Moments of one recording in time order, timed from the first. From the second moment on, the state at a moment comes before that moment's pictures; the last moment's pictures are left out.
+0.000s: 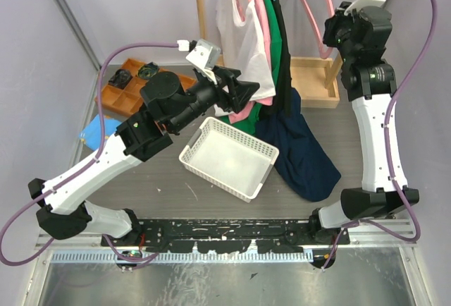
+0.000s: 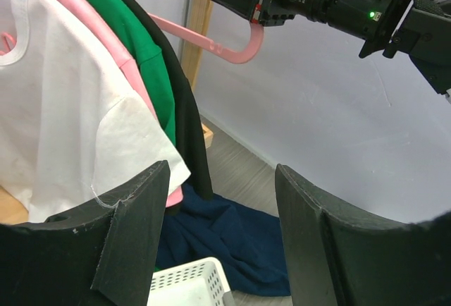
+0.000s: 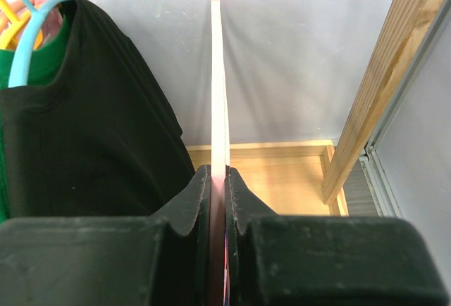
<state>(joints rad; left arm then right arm) -1.03 1.34 1.62 -0.13 -0.15 -0.21 0.08 1.46 1.92 -0.49 0.11 0.14</state>
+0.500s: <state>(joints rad) -1.03 1.34 1.62 -0.14 -0.15 -0.20 0.06 1.47 1.89 -0.49 0.10 0.14</state>
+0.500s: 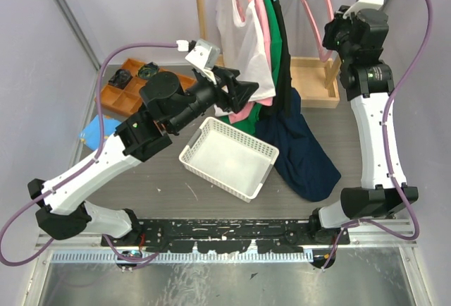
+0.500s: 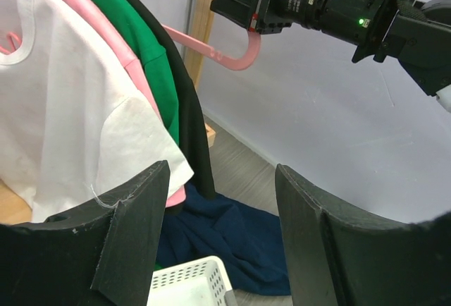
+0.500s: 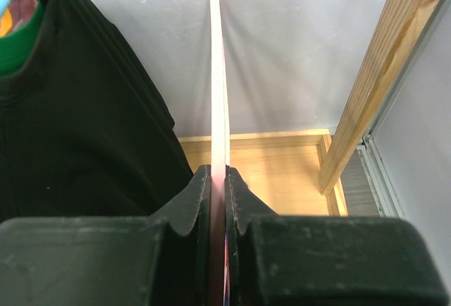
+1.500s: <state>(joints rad) -1.03 1.31 1.60 -0.14 -0.20 -0.16 0.06 1.08 1.64 -0.51 0.14 0.24</state>
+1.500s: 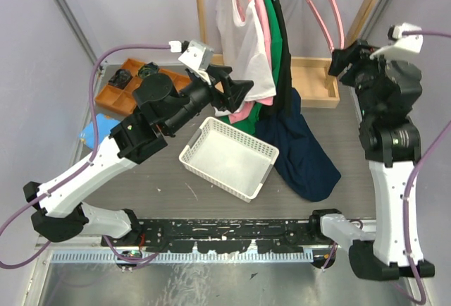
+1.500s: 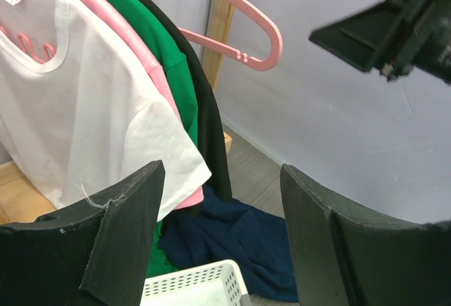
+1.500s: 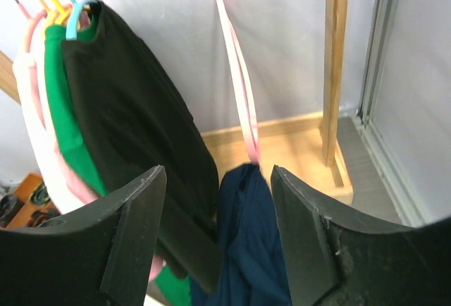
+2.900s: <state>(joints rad) -1.03 1.19 1.50 -0.18 -0.22 -0.26 0.06 1.04 0.89 -0.75 -0.06 0.52</state>
